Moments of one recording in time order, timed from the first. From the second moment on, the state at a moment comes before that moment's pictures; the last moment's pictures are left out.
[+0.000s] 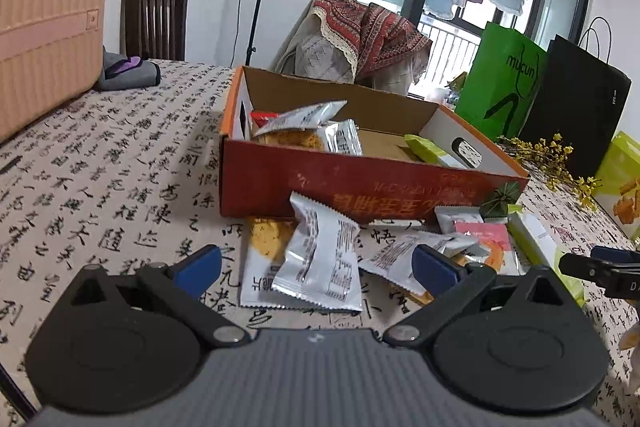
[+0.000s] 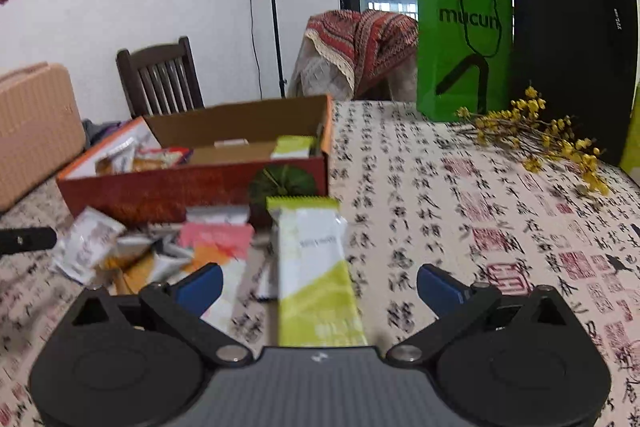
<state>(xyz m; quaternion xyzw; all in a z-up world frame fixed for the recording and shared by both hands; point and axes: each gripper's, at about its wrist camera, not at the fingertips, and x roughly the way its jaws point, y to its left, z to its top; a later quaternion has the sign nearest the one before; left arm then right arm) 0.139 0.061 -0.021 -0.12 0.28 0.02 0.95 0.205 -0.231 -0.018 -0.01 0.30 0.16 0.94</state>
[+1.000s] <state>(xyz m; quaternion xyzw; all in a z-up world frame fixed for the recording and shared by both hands) 0.141 0.062 -0.028 -0.13 0.28 0.00 0.95 0.238 -0.228 -0.040 0.01 0.34 0.17 0.93</state>
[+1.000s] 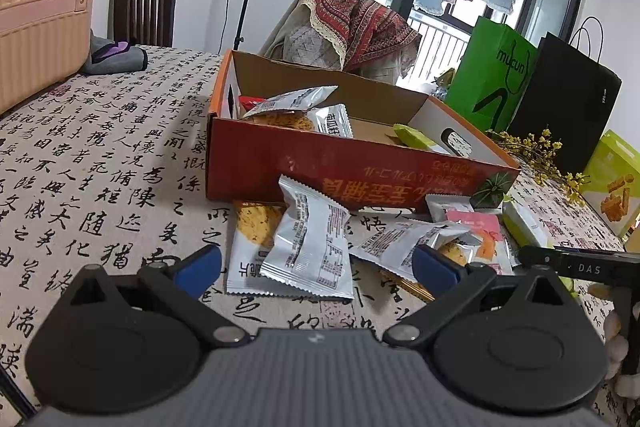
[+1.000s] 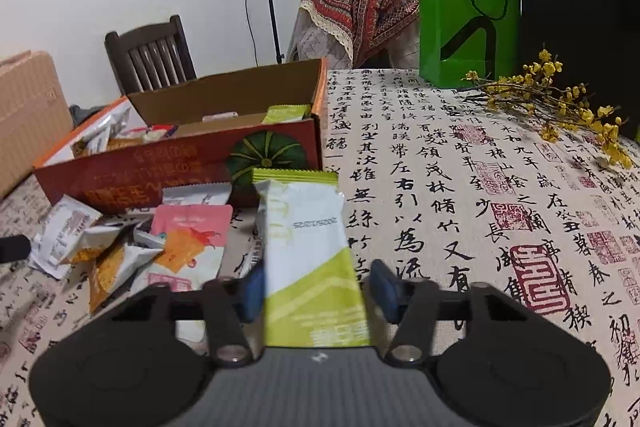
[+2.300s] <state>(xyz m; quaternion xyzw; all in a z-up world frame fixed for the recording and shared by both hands) 0.170 0.076 -0.007 -0.14 0.33 0.09 0.93 0.216 -0.253 -0.023 0.07 0.24 0.17 0.95</state>
